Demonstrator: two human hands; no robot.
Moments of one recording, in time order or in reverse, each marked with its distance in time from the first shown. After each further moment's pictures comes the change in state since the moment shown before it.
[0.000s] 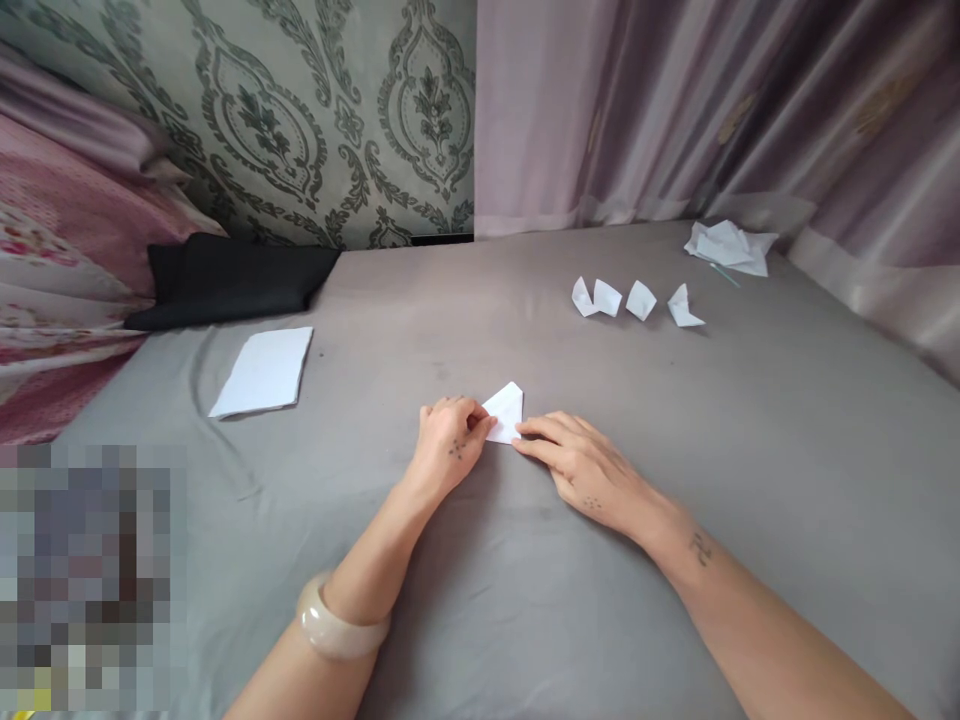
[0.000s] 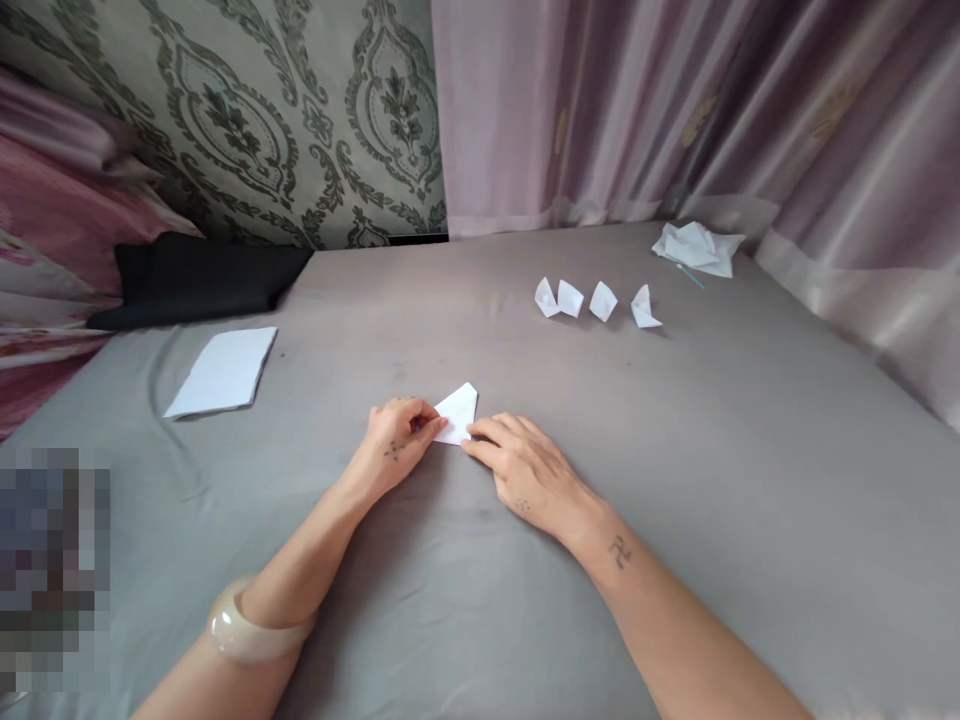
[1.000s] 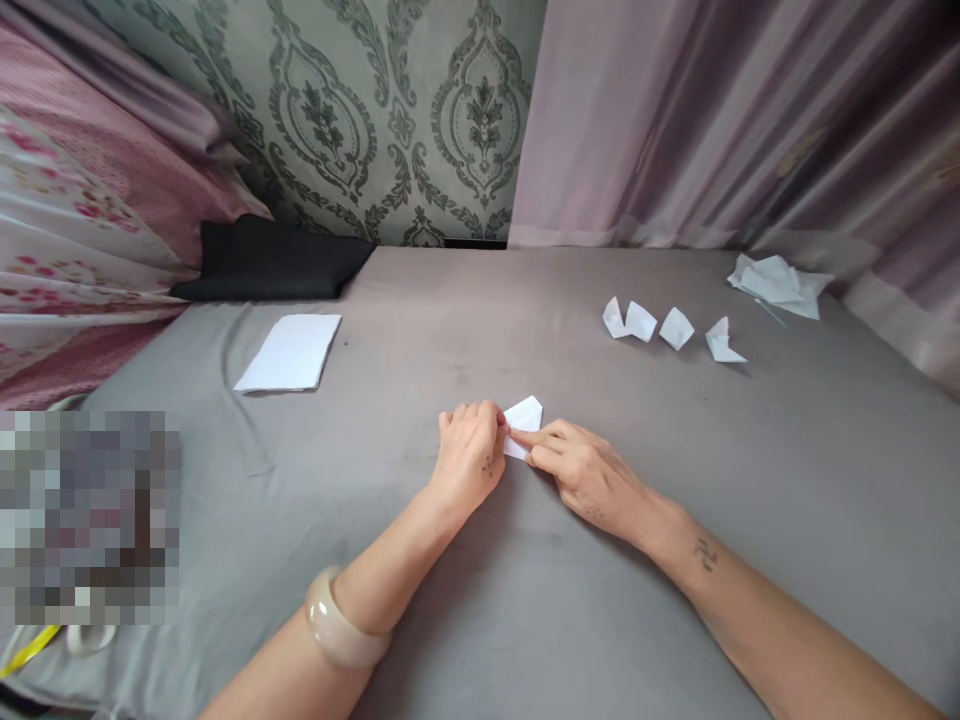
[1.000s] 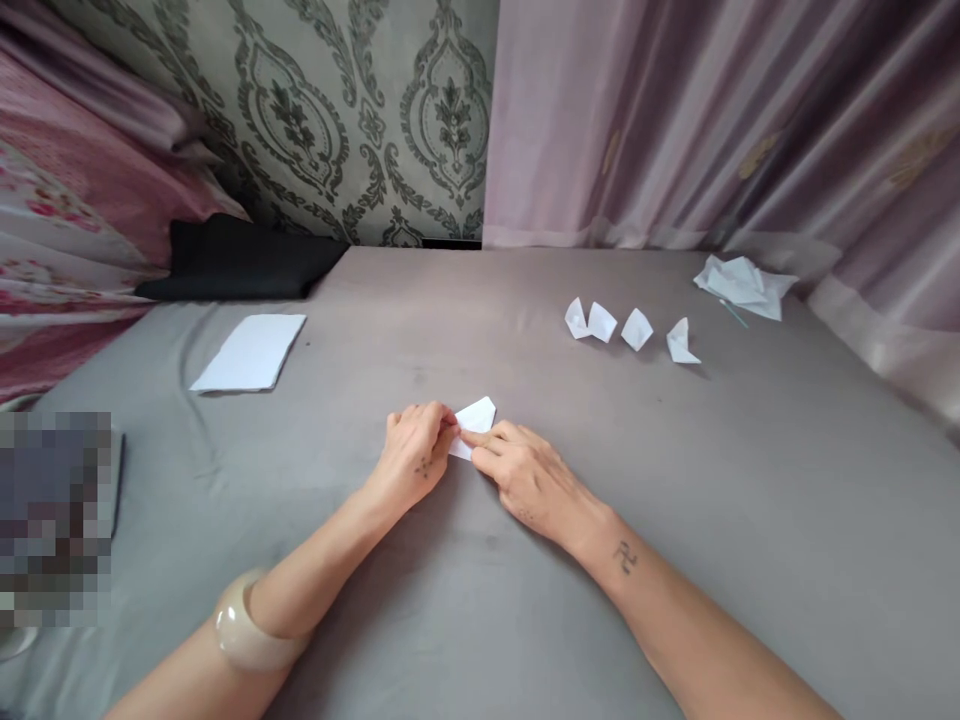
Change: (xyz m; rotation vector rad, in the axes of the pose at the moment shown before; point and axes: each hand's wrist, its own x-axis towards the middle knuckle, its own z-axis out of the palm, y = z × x) left_hand -0.005 0.005 0.016 0.203 0.086 0.012; right_hand 0.024 0.014 0.002 -0.030 -0.063 -0.187
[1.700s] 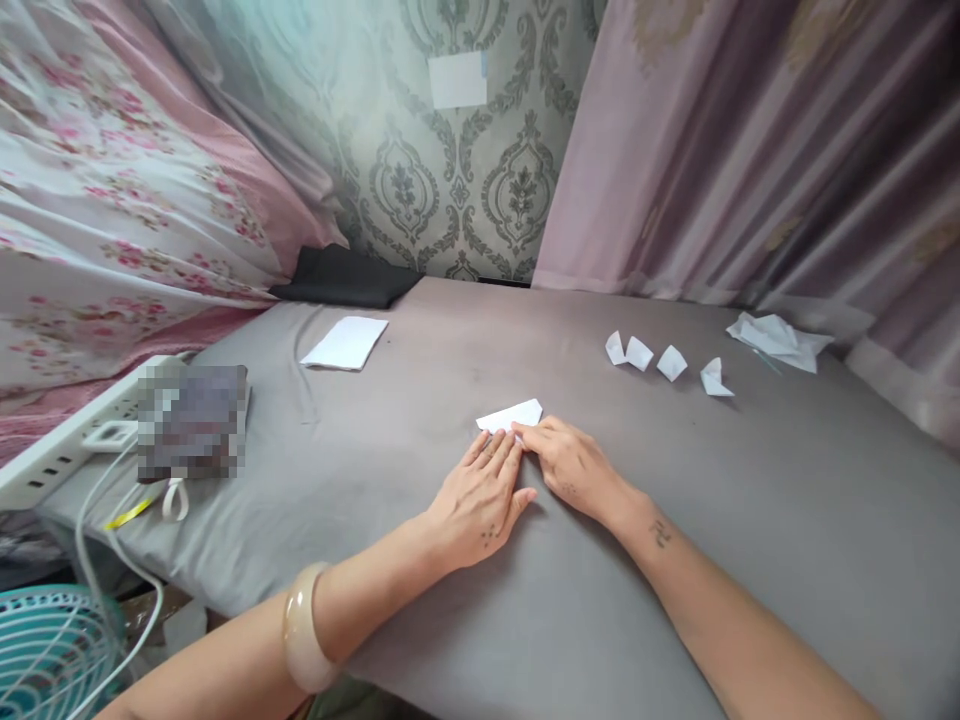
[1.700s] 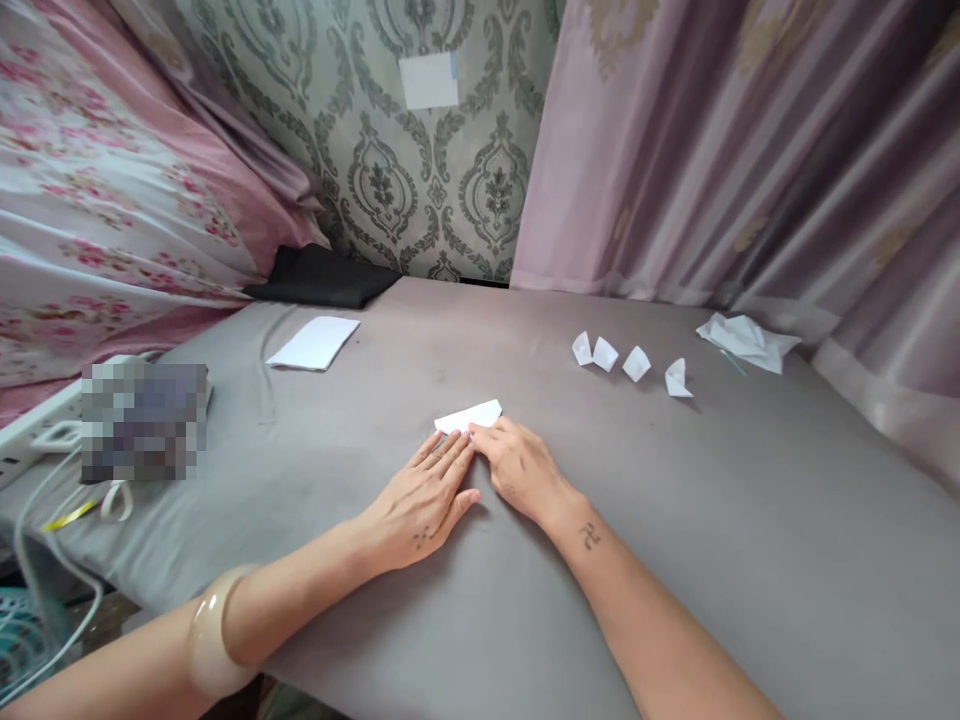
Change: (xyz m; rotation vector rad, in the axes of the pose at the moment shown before) left_hand -0.076 0.029 0.005 0.238 -0.005 0.301; right_hand 0.000 -0.003 0.004 -0.041 0.024 0.009
